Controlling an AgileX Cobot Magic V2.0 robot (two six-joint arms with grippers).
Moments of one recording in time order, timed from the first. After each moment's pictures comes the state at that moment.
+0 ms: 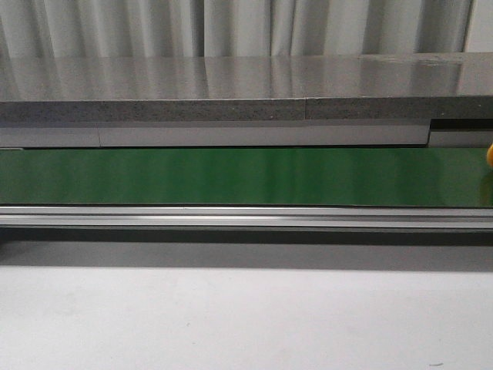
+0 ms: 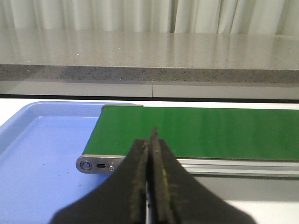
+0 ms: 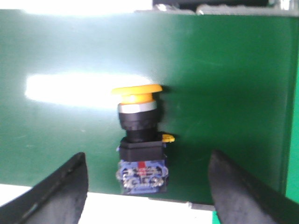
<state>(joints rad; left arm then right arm) -0.07 0.00 0.00 0.04 0.14 -0.06 -0.13 1.54 -1.21 0.14 0.91 -0.12</state>
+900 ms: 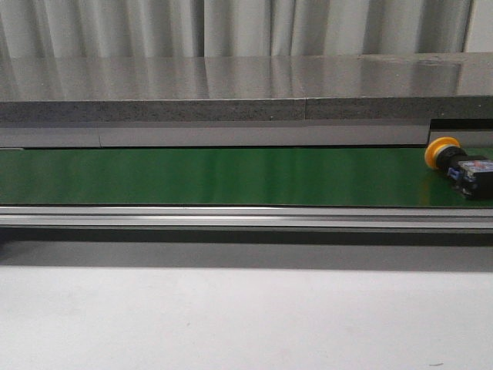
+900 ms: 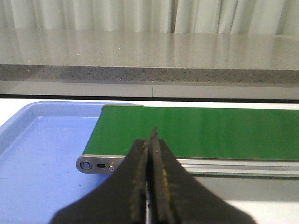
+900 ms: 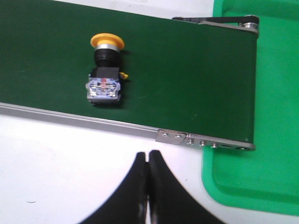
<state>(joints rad) -0.07 0.00 0.00 0.04 0.14 -0.06 -0.05 0.90 -0.80 0.07 0.78 -0.12</state>
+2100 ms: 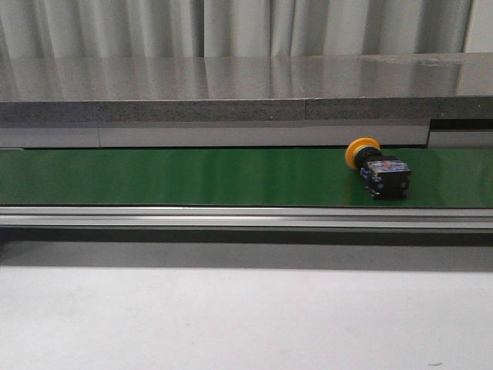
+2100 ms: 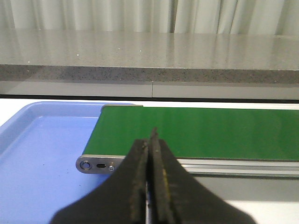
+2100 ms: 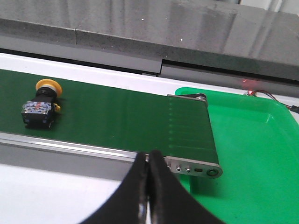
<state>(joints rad) -0.07 0.00 0.00 0.04 0.14 -0.06 -0.05 0.06 -0.30 0.03 0.52 -0.12</state>
